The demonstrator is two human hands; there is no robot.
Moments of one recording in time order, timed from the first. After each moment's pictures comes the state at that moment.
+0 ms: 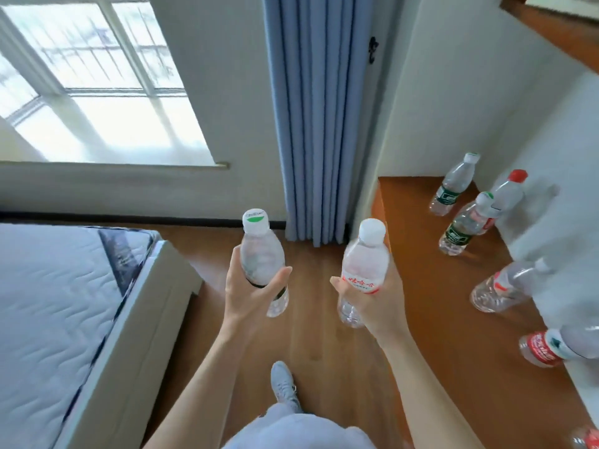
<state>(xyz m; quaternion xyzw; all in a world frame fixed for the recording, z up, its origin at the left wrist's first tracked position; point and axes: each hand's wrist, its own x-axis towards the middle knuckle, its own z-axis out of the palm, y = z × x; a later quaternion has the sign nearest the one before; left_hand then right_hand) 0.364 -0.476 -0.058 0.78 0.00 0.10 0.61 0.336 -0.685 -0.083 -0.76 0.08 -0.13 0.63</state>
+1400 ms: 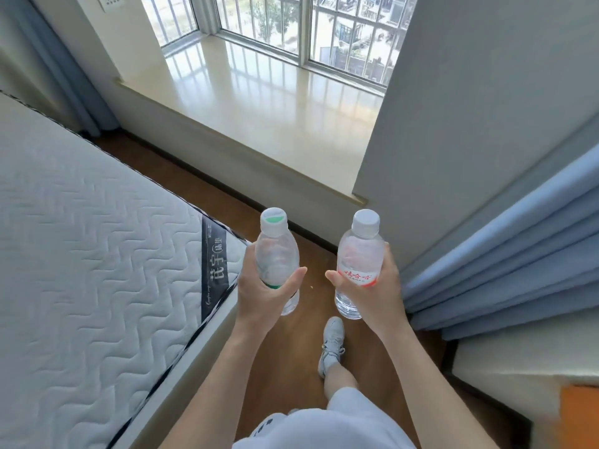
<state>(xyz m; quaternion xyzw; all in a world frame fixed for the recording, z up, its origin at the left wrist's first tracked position) 0.682 -0.124 -0.100 0.77 0.21 0.24 0.55 0.757 -0.294 -0.099 -0.82 -0.09 0.04 0.56</state>
